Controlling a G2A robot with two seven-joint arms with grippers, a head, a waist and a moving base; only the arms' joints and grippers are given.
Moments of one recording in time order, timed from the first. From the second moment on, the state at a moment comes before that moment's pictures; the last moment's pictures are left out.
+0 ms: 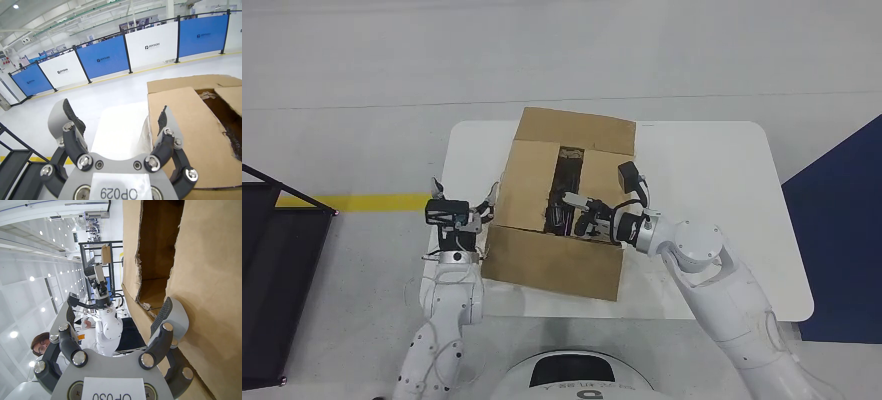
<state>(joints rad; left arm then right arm) 1.72 -1.46 -1.40 -1.77 1.70 0.25 0.23 -1.39 -1.19 1.19 -1.77 0.19 0.22 0.75</state>
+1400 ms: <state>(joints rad) 1.75 -1.43 -1.37 -1.87 1.85 0.18 0.21 -1.64 -1.16 1.38 -1.94 0.26 0.04 0.59</state>
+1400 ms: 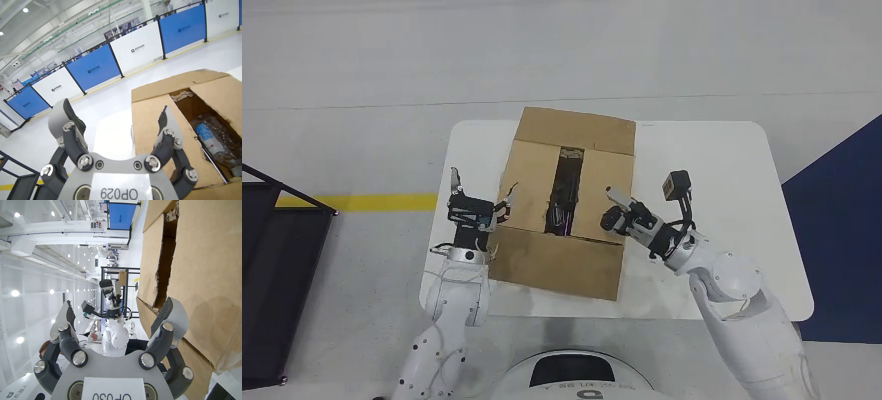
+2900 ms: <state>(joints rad) 1.85 -1.41 -1.53 -1.83 1.76 0.08 0.39 -0.85 -1.34 1.21 -0.92 0.73 0.09 0.14</state>
